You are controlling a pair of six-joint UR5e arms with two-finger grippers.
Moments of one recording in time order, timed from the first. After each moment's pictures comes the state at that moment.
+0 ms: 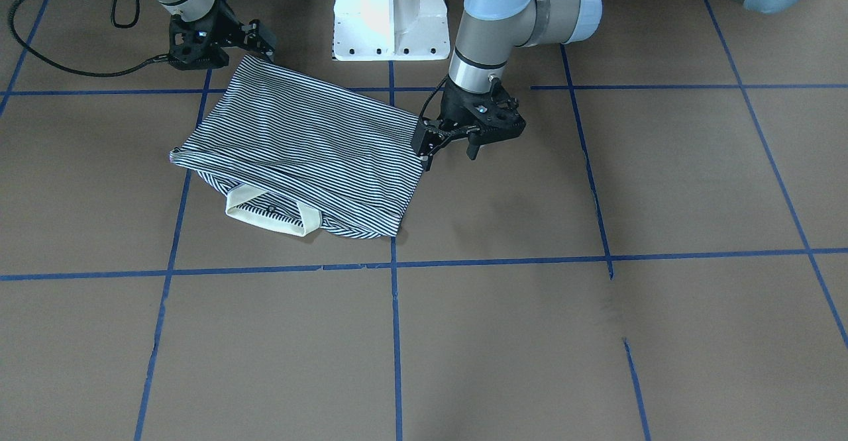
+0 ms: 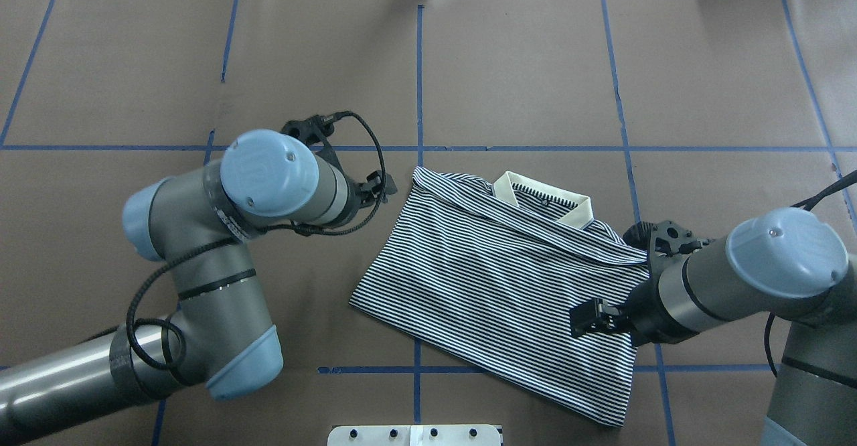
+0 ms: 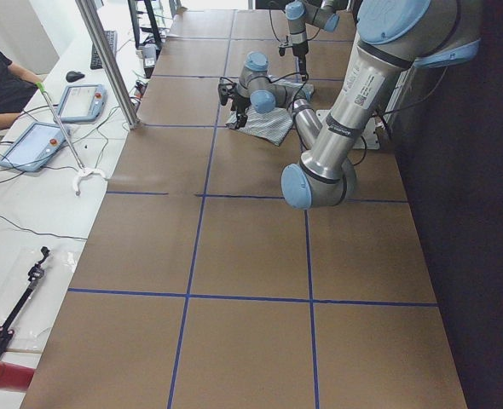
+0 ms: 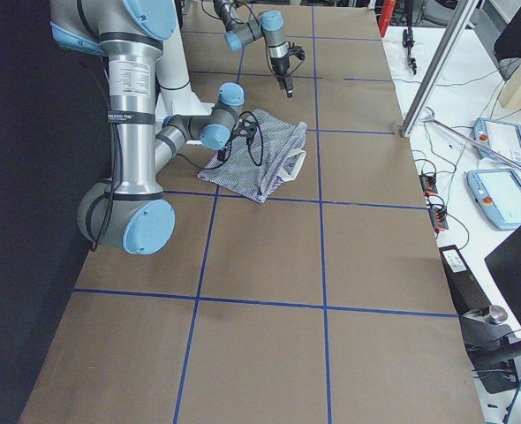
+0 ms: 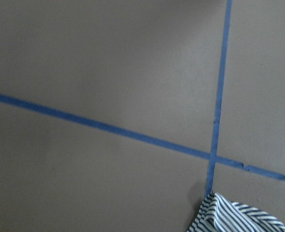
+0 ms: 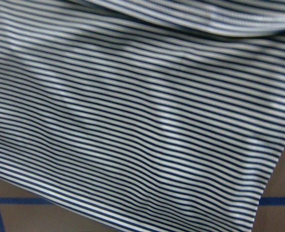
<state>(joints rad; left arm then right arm) -0.46 -2.17 -1.77 -1.71 -1.71 -1.73 0.47 -1.56 2.17 -1.28 2.07 1.43</state>
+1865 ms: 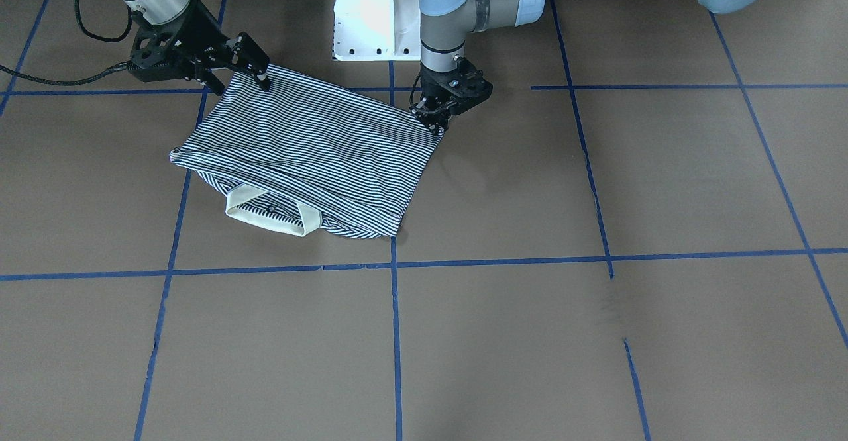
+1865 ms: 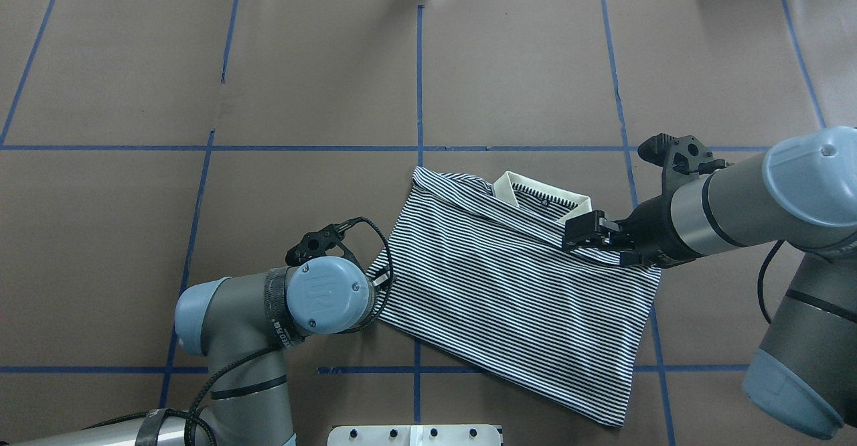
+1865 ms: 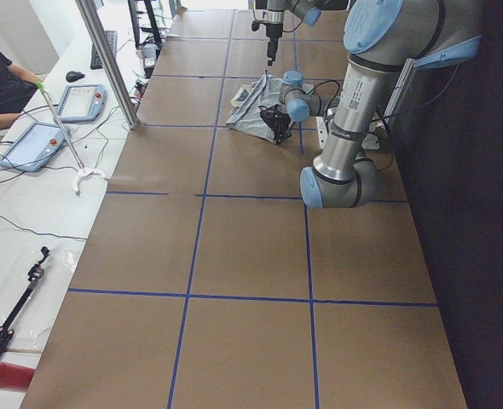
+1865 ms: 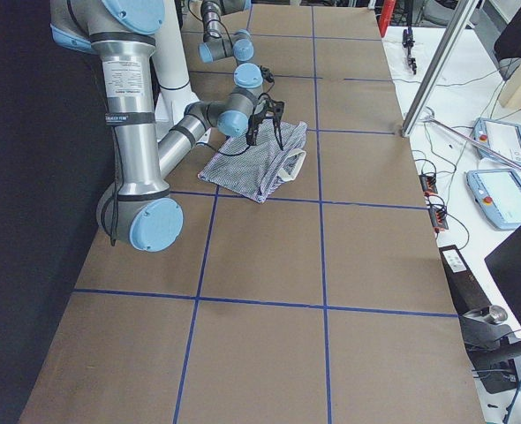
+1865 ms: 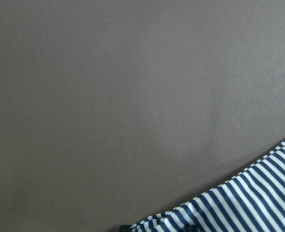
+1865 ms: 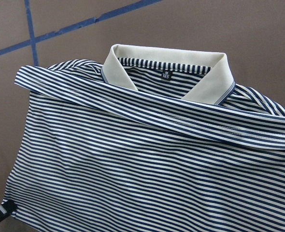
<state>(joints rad) -0.27 -2.16 -1.75 -1.60 -1.60 -1.96 0.61 -1.47 2.18 -1.28 2.04 1.43</state>
